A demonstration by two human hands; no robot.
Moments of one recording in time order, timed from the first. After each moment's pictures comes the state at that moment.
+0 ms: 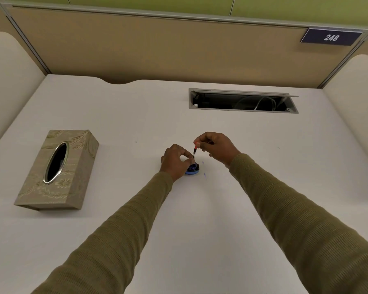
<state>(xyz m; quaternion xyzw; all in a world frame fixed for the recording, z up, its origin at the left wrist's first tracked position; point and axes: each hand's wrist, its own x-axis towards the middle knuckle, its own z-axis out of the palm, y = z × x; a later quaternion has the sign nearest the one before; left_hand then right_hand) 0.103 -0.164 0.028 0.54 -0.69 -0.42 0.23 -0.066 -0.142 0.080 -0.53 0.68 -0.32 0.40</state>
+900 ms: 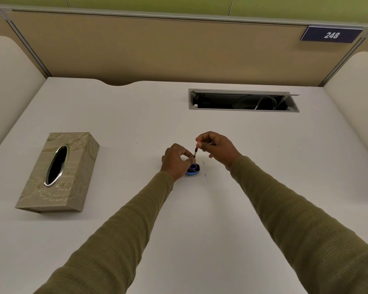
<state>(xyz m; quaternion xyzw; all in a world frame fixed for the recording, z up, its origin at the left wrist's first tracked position) 0.101 -0.167 0.031 0.54 -0.69 -0.42 0.23 -0.068 -0.138 0.075 -0.49 0.66 -0.36 0.44</state>
